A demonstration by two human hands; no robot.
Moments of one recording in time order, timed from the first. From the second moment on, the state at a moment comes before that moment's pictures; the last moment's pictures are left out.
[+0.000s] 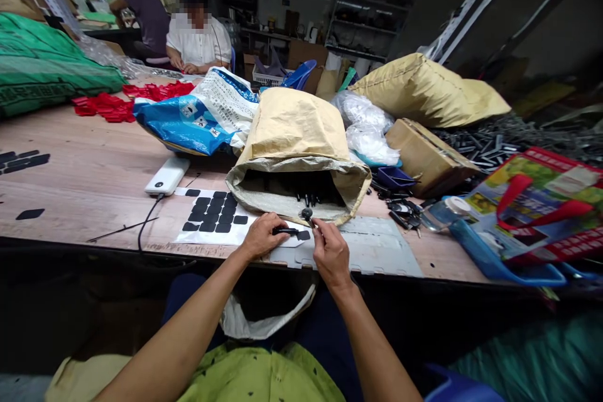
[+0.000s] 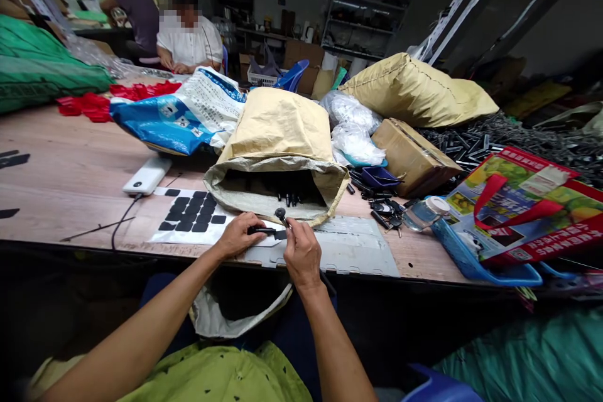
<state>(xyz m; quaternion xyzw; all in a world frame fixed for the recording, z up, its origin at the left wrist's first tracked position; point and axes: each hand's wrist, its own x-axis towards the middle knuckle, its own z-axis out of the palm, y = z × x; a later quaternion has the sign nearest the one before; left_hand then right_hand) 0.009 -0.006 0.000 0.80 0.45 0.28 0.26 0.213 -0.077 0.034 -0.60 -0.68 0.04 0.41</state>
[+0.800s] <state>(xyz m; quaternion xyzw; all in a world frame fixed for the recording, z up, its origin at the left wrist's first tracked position) 0.007 -0.006 0.002 0.79 0.46 0.30 0.29 0.211 -0.059 0.032 -0.63 -0.70 0.01 0.33</state>
